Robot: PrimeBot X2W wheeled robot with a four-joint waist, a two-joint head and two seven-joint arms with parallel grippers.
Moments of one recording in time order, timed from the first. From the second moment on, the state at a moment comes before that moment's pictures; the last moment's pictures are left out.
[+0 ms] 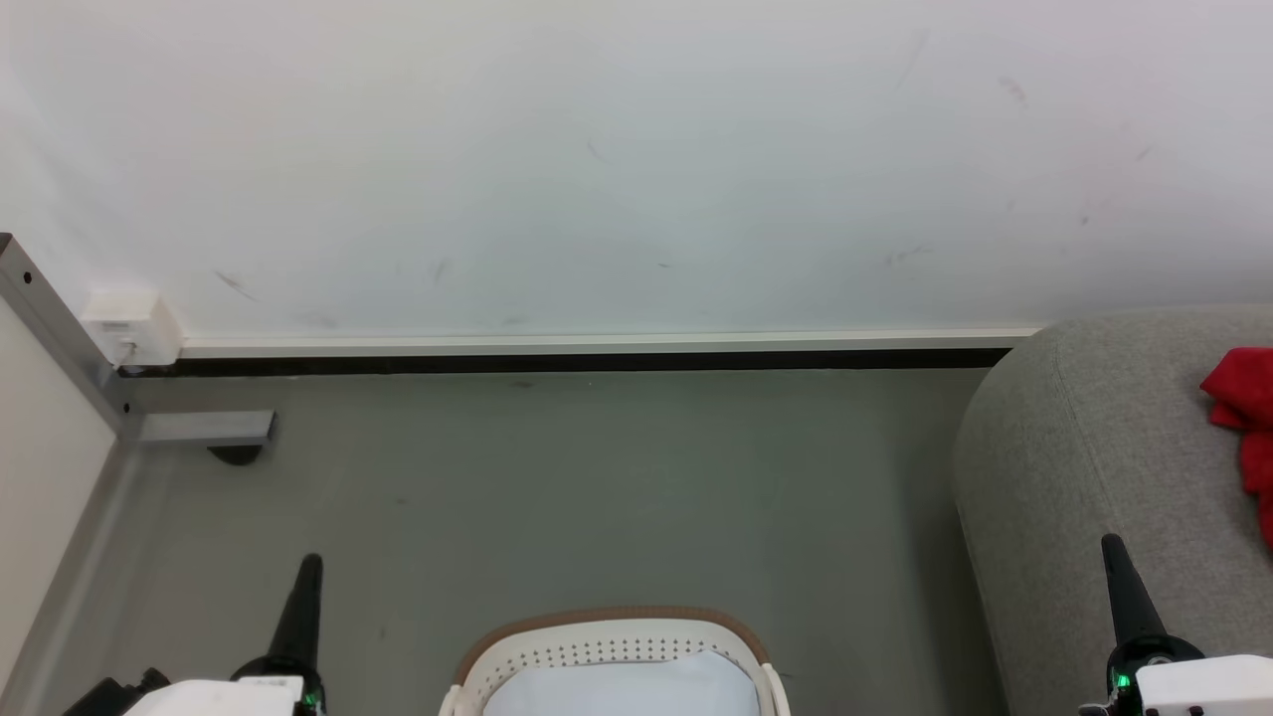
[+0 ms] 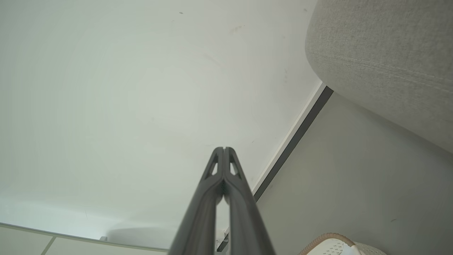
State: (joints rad) left arm -0.07 0.04 0.11 0.24 -1.34 -0.12 0.04; right arm -0.10 -0.07 -0.02 0.26 1.37 0.13 0.01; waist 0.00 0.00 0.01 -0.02
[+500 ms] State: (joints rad) left arm -0.09 0.04 0.11 0.24 -1.46 -0.12 0.07; right arm -0.10 -0.07 -0.05 0.25 1.48 0.13 0.05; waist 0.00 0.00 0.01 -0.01
